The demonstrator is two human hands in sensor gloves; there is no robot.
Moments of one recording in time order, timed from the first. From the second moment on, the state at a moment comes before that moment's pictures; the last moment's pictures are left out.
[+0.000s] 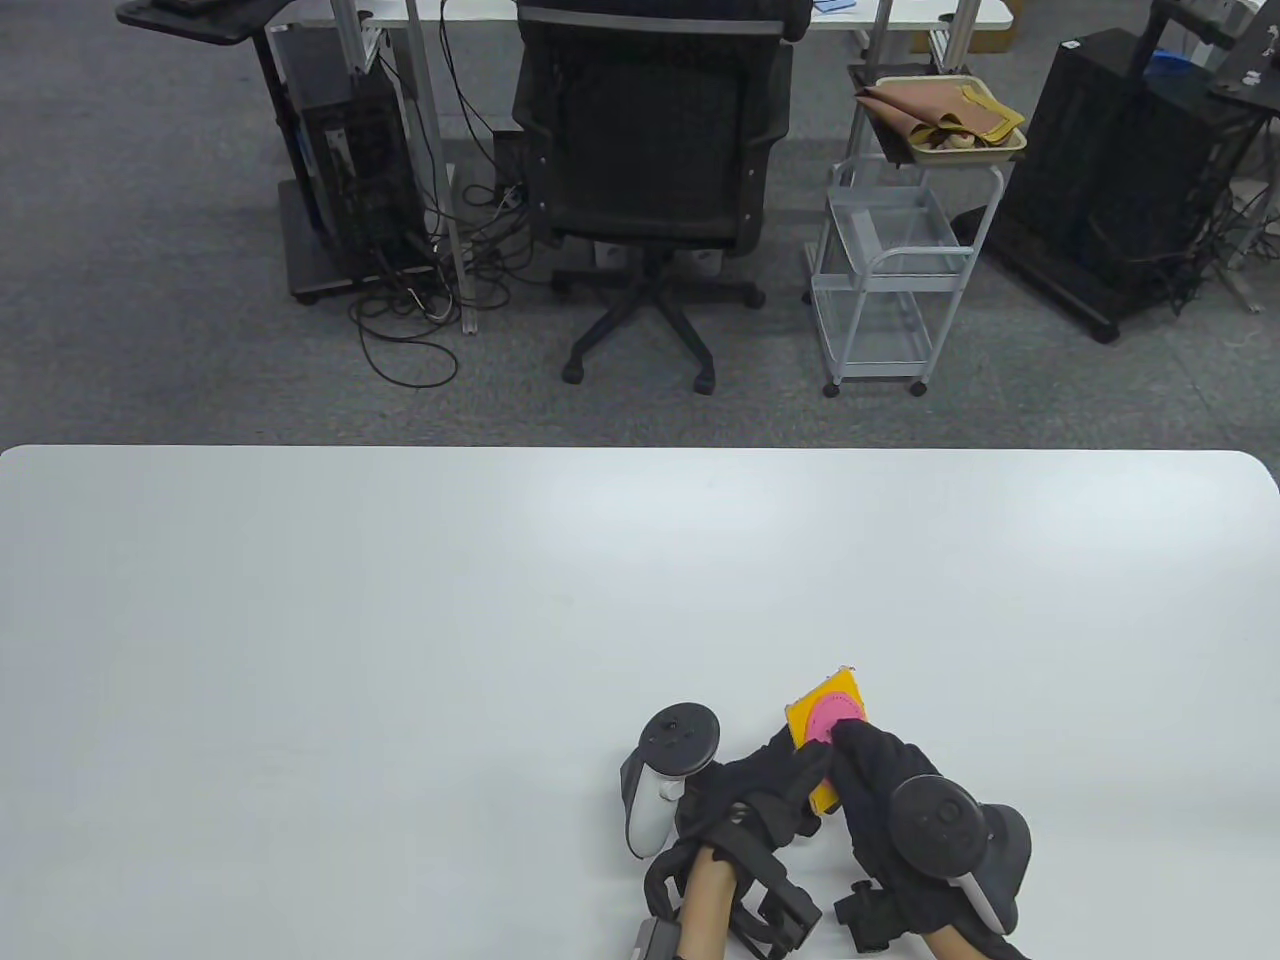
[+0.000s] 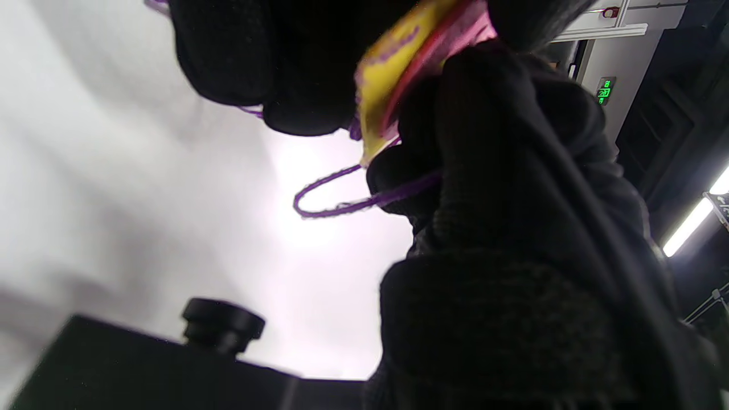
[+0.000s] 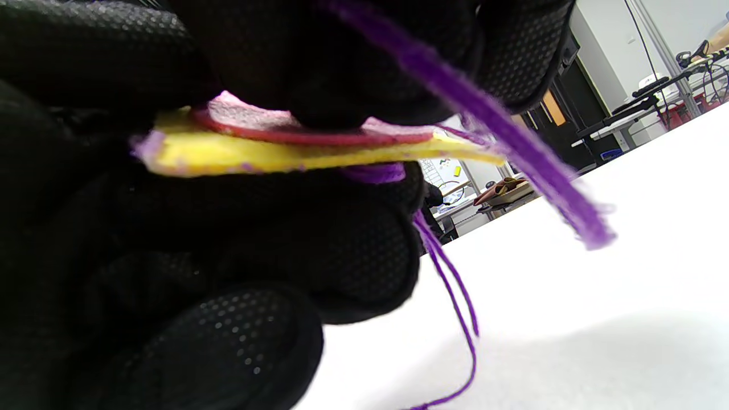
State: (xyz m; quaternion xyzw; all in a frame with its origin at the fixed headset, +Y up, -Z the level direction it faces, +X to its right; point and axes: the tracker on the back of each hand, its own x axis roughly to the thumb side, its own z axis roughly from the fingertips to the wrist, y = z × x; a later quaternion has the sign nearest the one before) left_hand 0.034 -0.775 -0.320 -0.26 -0.11 0.64 0.72; right_hand 0.210 -0.719 -0.277 0.03 -0.14 0.95 0.26
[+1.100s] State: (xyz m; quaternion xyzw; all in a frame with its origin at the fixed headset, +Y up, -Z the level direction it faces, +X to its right) left_hand 0.007 -0.768 -0.325 -0.18 -0.09 0.67 0.72; right_hand 0.256 -0.707 -0.281 -0.02 -0.12 0.89 0.45
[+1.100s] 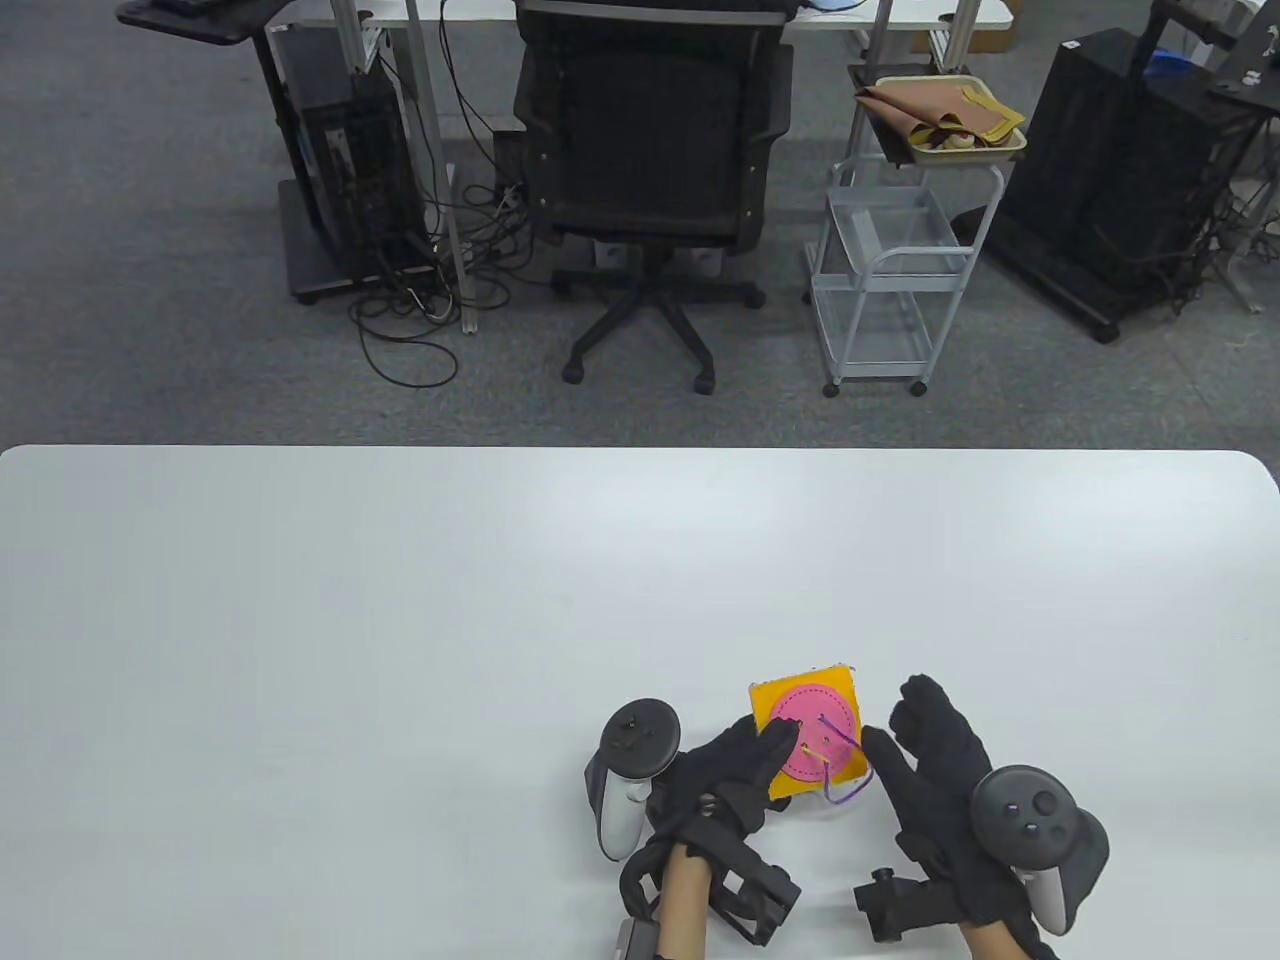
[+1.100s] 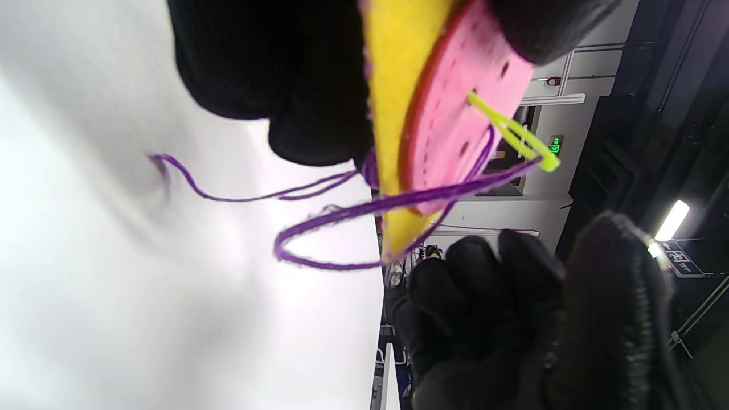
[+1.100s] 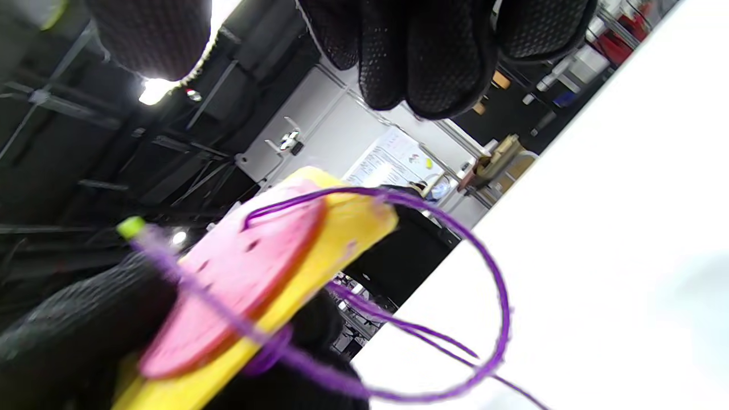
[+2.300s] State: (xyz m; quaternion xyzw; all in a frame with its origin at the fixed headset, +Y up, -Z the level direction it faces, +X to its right) left_hand 0.017 -0.768 -0.322 -0.24 -0.13 0.65 0.71; right_hand 0.254 -0.747 -0.305 0.03 0.14 0.74 0.66
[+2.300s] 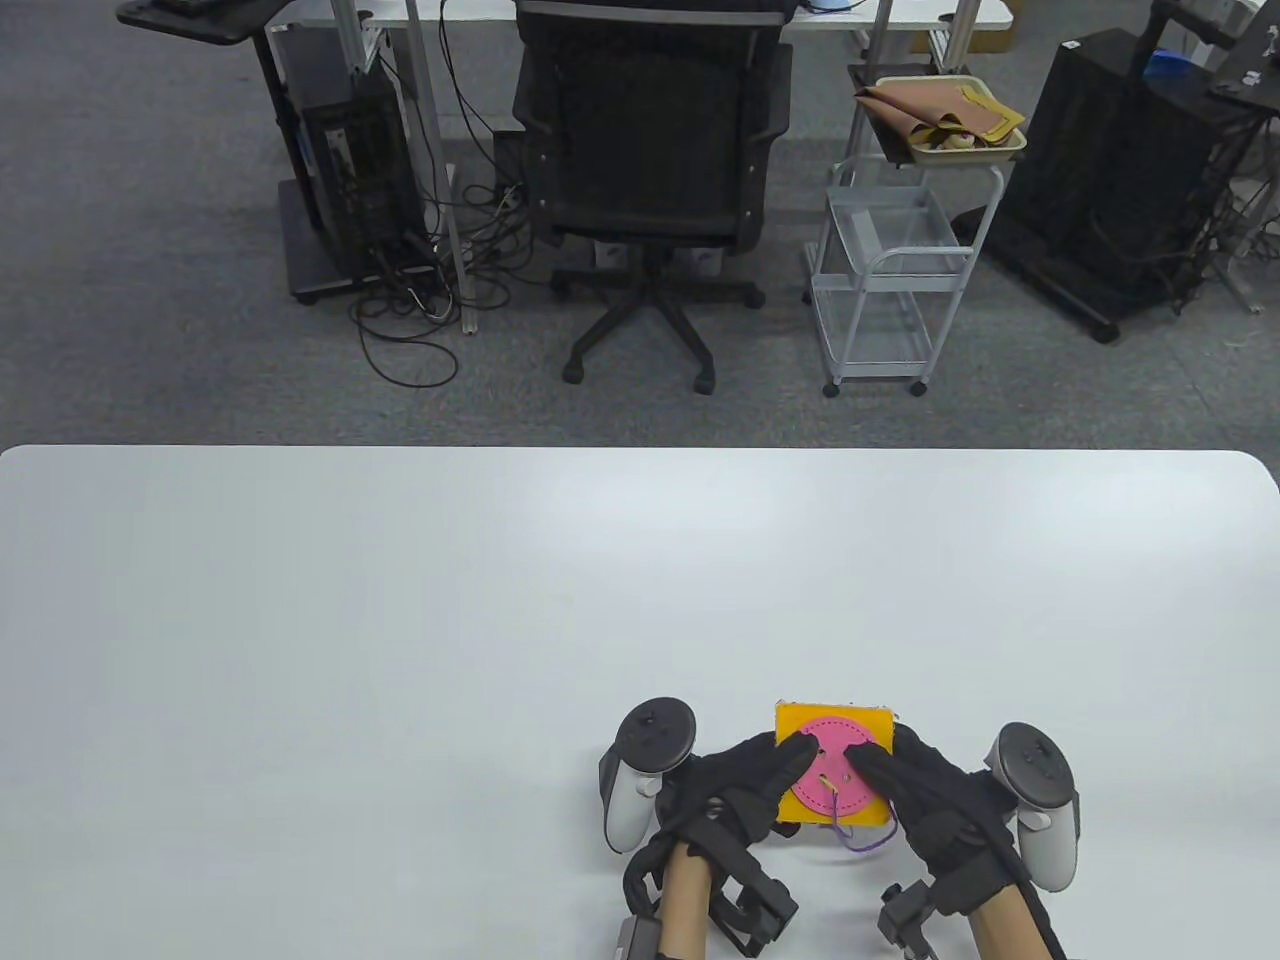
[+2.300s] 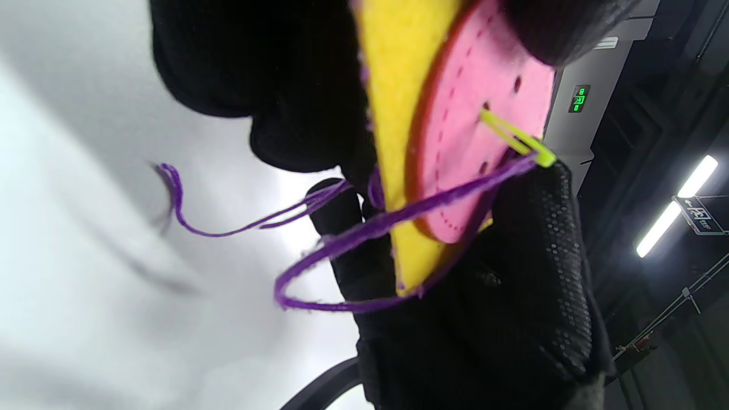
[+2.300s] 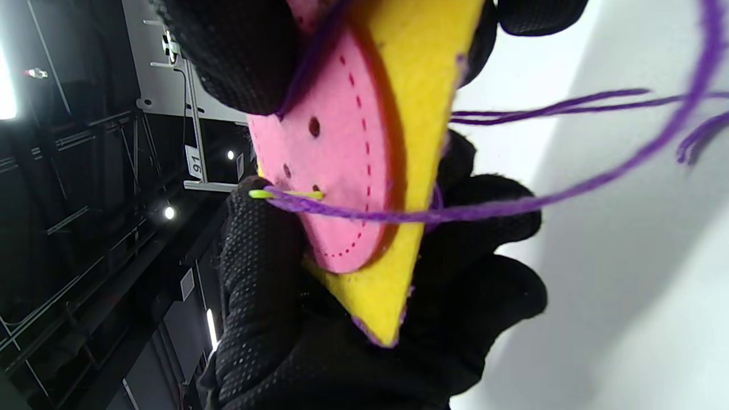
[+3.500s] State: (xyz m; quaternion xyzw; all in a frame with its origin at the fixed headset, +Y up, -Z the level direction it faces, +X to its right) left_hand 0.004 -0.731 -0.316 -0.10 -0.13 0.52 0.84; right_hand 0.261 -0.744 -0.301 0.01 0.14 0.66 0.74
